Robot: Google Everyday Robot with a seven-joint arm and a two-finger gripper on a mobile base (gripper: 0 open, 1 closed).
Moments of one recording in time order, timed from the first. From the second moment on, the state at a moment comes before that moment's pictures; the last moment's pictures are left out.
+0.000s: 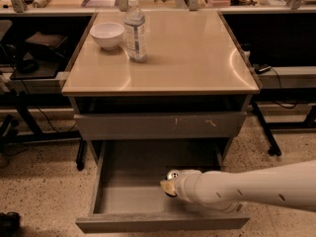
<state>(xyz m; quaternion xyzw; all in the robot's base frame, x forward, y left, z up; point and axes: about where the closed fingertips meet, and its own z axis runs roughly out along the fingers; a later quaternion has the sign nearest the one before) 0.488 -0.063 0.500 -0.24 0.91 0.14 0.32</state>
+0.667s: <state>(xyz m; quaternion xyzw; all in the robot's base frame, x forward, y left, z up) 0.416 0.074 0.584 -0.41 0.82 0.08 0.39</state>
